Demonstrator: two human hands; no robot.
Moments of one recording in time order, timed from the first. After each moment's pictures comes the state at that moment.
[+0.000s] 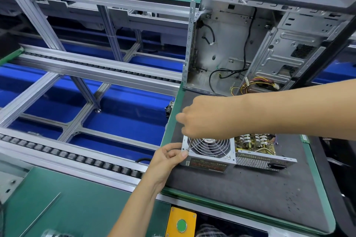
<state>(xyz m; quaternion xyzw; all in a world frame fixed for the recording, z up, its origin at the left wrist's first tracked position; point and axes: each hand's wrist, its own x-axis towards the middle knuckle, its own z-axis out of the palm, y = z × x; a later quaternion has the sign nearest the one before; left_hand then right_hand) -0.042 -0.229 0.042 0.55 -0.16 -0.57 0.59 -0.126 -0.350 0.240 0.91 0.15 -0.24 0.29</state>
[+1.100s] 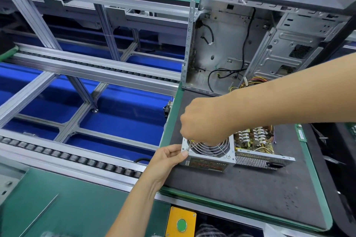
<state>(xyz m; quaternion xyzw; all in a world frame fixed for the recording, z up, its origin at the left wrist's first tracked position) -0.036 -0.231 0.042 0.57 -0.20 -0.59 0.54 -0.114 -0.338 0.247 0.93 0.10 -0.28 0.21</state>
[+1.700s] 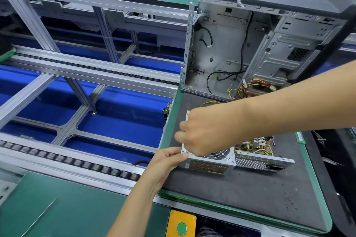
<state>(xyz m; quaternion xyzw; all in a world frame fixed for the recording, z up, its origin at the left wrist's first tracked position) -0.033 -0.235 0.043 0.54 -0.24 -0.62 0.52 -0.131 -0.337 0.256 0.84 0.23 -0.27 0.40</state>
